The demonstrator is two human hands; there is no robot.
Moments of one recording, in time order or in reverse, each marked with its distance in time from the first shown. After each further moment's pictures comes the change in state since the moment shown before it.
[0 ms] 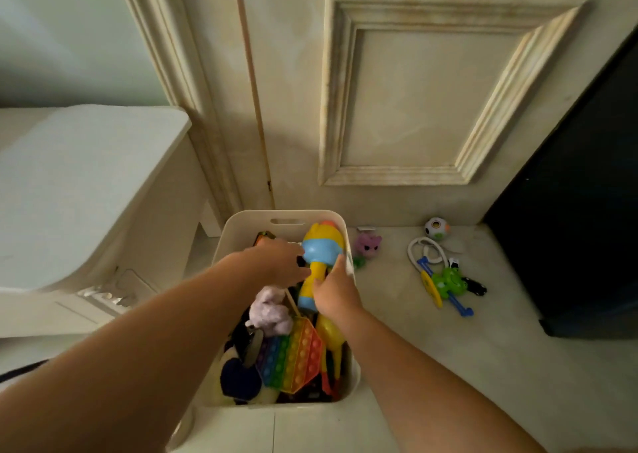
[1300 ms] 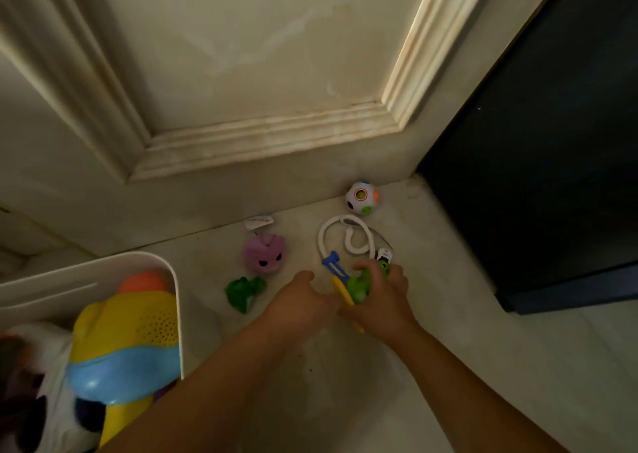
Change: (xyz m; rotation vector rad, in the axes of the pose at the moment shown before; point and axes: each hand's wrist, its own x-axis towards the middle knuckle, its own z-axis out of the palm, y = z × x) left_hand 0.225 0.170 0.086 -0.907 -0.345 -0.125; right_hand 0.195 0.226 -0.093 -0.028 0.213 0.168
